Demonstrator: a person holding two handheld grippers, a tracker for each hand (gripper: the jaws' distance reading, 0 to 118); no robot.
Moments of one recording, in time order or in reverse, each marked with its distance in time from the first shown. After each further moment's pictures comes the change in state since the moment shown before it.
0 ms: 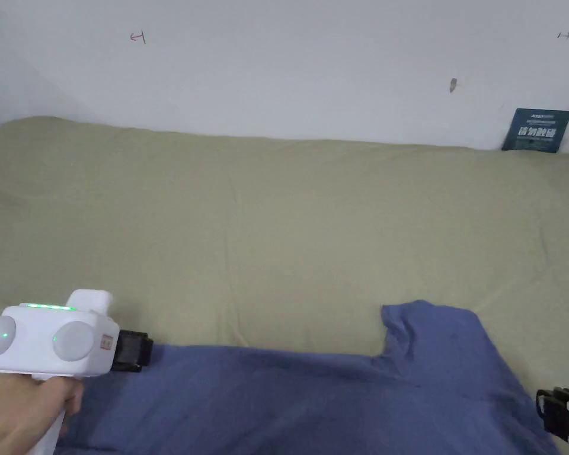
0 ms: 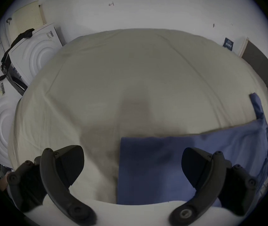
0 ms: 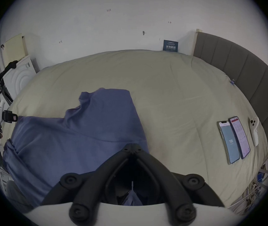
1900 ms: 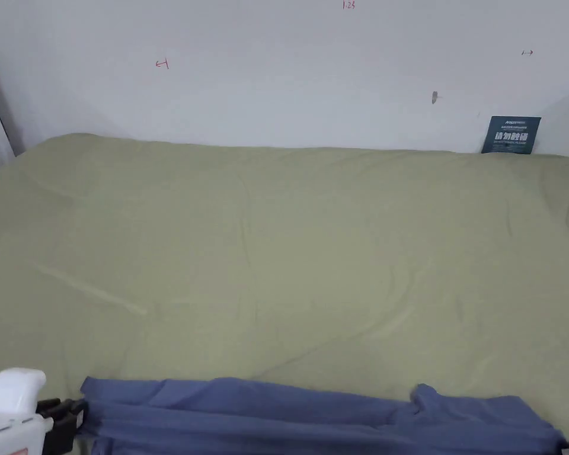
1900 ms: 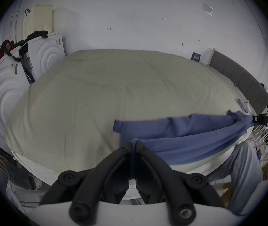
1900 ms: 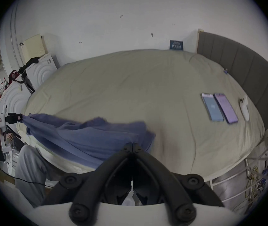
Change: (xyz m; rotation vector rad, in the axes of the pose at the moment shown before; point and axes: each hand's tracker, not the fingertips) left arm -0.077 -0.224 0.183 0.226 -0.208 -0.011; right arm 0.027 -0.141 0.175 -0.039 0.148 0.012
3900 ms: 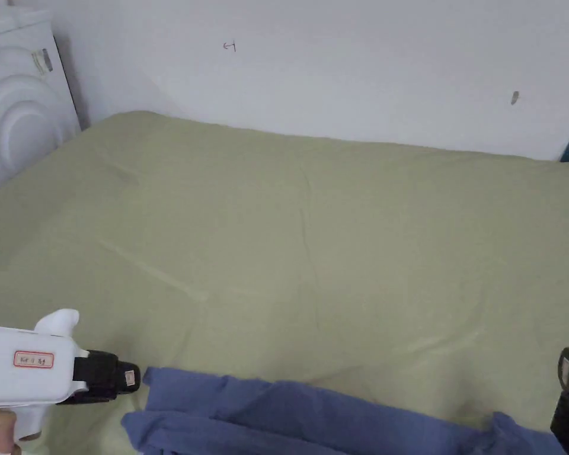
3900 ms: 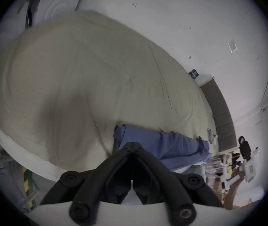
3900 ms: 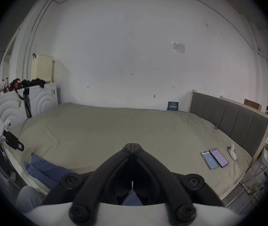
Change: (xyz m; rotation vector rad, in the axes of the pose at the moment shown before) left arm -0.084 0.046 -0.029 -0.229 -0.325 0.443; right arm -0.202 0.050 0.047 0.578 -0.144 0.144
